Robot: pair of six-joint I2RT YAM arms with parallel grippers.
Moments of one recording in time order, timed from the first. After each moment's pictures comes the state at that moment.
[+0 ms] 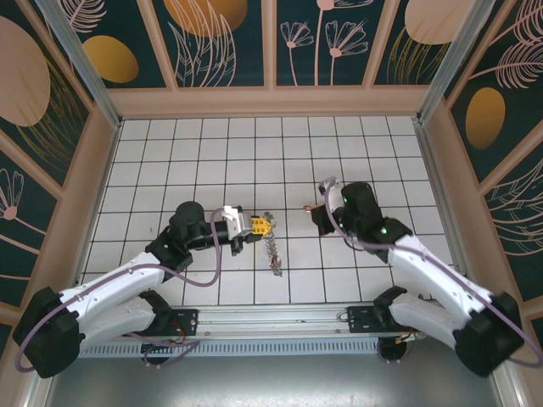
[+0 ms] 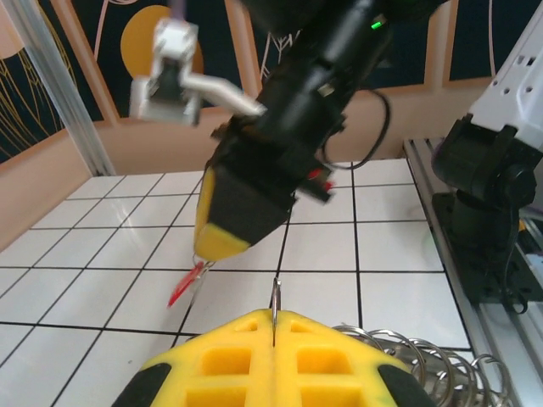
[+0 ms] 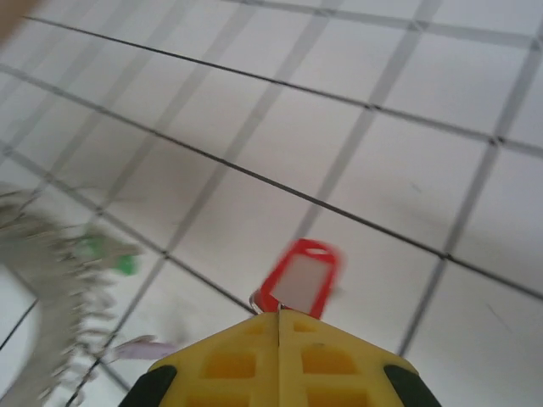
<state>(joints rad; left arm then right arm) -0.74 1.00 0.50 0.37 0.64 0.24 0.62 0.92 0.63 -0.29 -0.21 0.14</state>
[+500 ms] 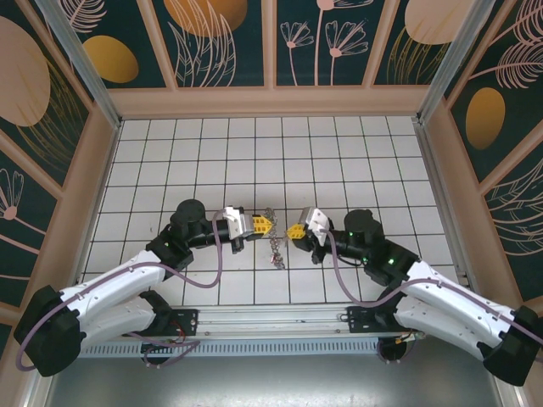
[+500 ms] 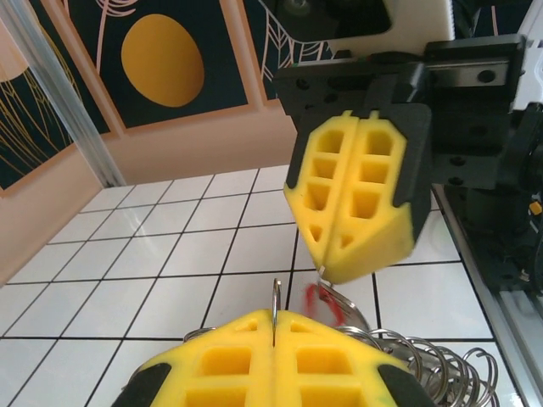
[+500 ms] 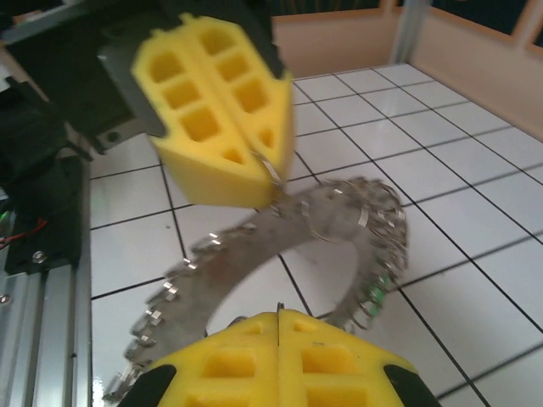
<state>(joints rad) -0.74 1.01 0.51 0.36 0.64 0.31 0.88 0.76 0.53 -0.07 -0.34 -0.16</state>
